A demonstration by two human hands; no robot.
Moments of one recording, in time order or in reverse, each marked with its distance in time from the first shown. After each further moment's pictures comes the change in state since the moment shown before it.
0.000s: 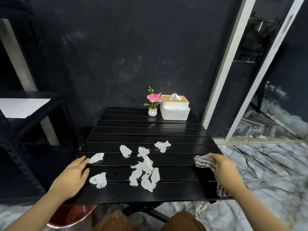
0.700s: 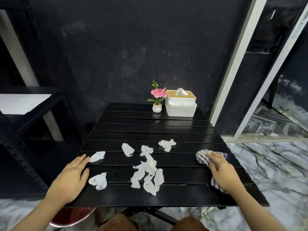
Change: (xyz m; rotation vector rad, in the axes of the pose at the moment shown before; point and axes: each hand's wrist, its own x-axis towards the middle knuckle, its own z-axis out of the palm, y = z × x) left_hand -0.009 0.010 0.001 -0.006 0.071 -0.012; right_hand 0.024 0.014 0.037 -0.015 -0.118 0.006
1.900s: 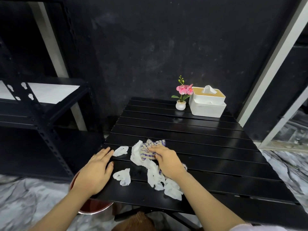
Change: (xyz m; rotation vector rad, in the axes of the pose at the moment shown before) left_hand 0.003 -0.004 0.001 -0.009 0.010 0.007; right_hand 0.023 -0.185 0.131 0.228 -0.311 -0.462
